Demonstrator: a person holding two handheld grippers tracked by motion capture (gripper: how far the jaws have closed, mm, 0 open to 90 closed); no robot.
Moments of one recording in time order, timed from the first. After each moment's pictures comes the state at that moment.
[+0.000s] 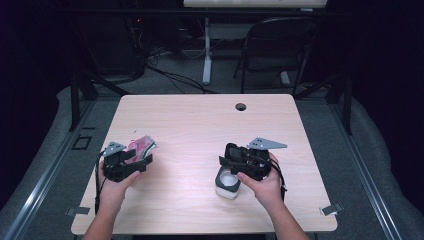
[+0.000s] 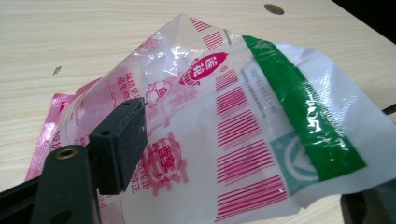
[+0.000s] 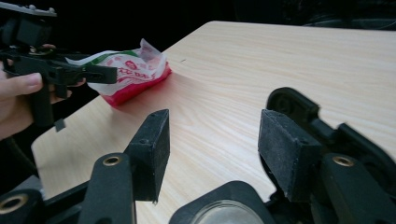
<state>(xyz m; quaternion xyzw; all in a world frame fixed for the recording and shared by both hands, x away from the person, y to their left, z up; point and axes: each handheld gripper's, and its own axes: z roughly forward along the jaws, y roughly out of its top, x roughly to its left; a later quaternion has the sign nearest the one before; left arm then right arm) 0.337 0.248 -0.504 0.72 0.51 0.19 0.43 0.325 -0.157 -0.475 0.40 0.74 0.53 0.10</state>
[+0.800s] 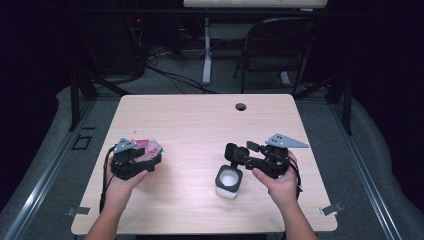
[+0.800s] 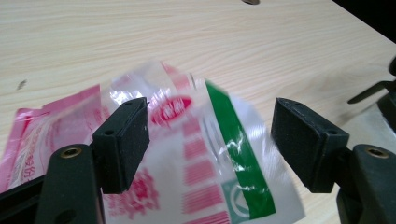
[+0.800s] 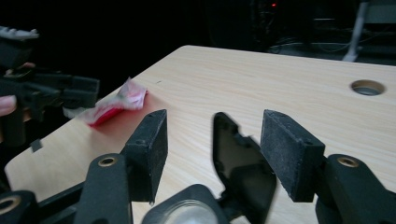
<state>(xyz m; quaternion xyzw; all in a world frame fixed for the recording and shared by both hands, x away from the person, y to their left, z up) 0.334 0.215 -0.489 0.75 0.48 0.17 0.43 0.316 -0.194 -0.451 0.42 0.71 0.55 0.16</state>
